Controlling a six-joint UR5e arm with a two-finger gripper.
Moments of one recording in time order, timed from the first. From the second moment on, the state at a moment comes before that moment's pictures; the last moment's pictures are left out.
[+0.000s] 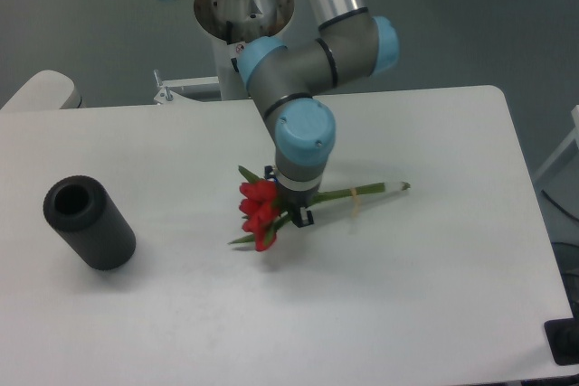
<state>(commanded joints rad) 2.37 -1.90 -1.83 -1.11 1.56 1.72</state>
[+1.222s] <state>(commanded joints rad) 2.36 -1.90 -1.77 -1.11 1.53 1.72</state>
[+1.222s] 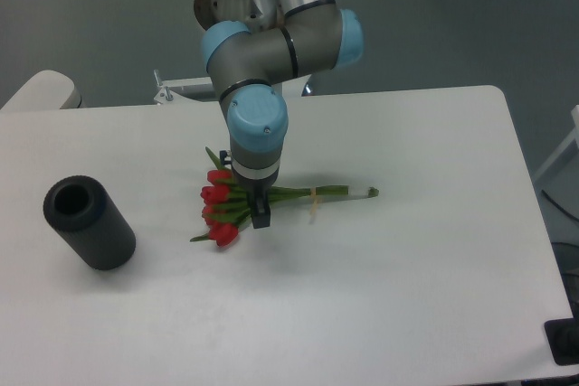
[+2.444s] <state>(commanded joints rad) 2.50 -2.19 -1.35 -1.13 1.56 1.72</state>
